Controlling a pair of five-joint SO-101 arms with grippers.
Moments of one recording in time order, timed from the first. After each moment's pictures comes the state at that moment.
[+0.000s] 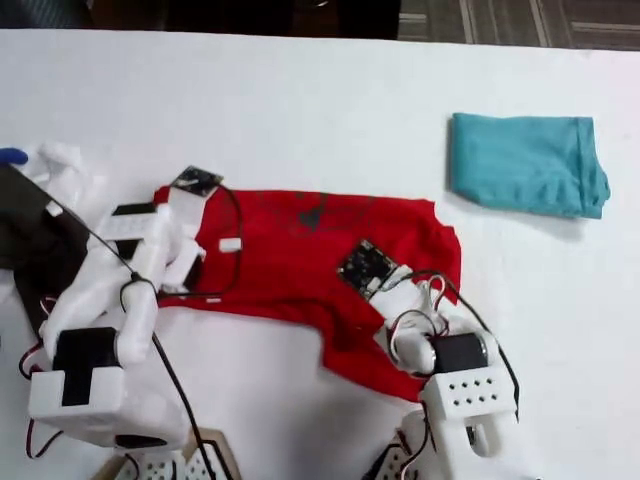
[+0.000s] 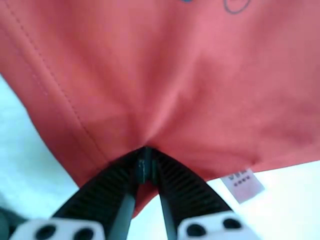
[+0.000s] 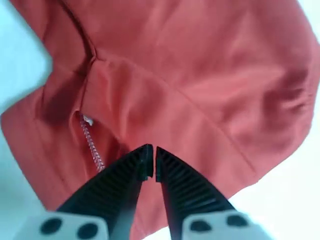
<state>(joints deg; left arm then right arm) -12.7 6.9 35.4 59.2 -23.3 -12.5 -63.2 76.7 56.4 41.8</state>
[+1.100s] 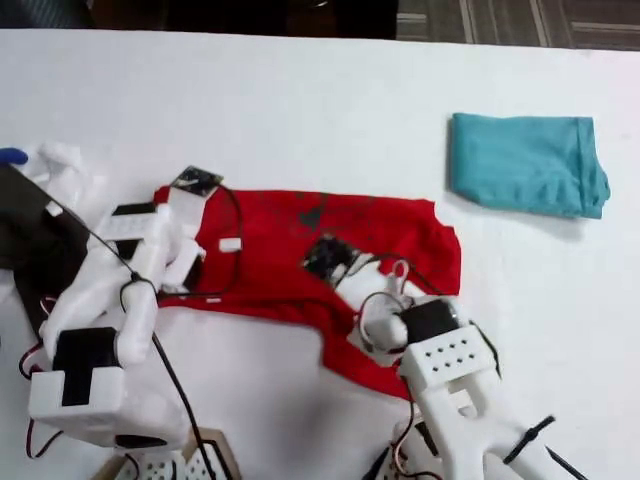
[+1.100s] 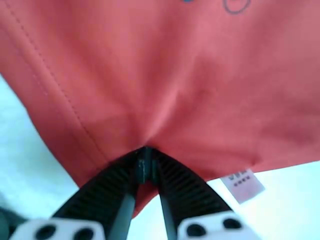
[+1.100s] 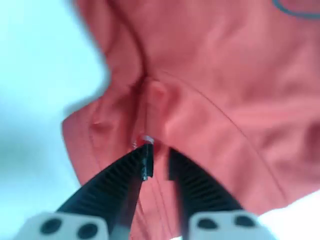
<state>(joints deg) -12.7 6.9 35.4 59.2 -23.3 -22.1 -47.5 64.5 62.8 34.9</state>
